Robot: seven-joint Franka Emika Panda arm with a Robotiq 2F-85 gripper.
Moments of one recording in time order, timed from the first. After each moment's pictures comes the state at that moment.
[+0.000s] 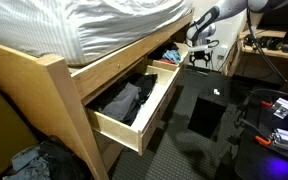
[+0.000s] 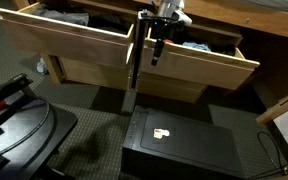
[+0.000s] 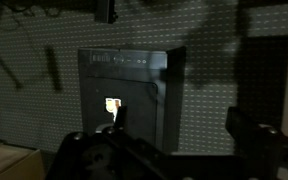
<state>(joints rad) -0.37 1.15 -0.29 -1.21 0.12 2.05 0.80</state>
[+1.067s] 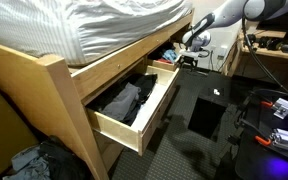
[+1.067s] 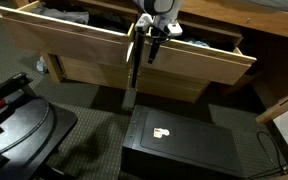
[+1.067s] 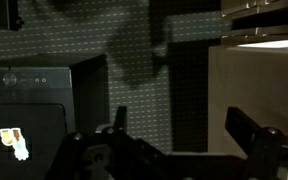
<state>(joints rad) -0.42 1.25 -0.16 -1.14 0.31 2.36 0.73</state>
